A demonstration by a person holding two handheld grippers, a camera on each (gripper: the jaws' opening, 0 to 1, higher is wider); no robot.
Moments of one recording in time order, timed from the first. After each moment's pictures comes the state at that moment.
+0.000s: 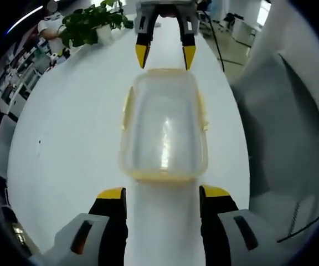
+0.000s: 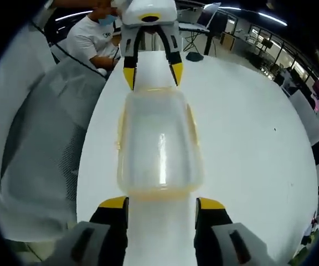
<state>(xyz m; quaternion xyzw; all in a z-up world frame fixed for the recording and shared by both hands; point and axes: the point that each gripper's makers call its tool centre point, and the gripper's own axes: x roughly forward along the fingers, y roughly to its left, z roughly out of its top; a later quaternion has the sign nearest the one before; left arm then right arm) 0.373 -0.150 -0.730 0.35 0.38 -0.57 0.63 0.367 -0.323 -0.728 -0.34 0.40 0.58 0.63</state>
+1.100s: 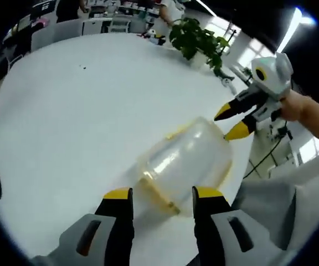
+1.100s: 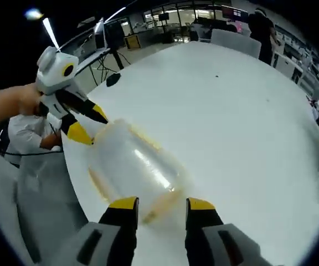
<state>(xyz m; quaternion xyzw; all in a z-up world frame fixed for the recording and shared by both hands) 0.384 -0.157 -0.730 0.00 0.49 -0.39 0.78 0.379 -0.315 -0.730 -0.09 0.51 0.36 0.77</state>
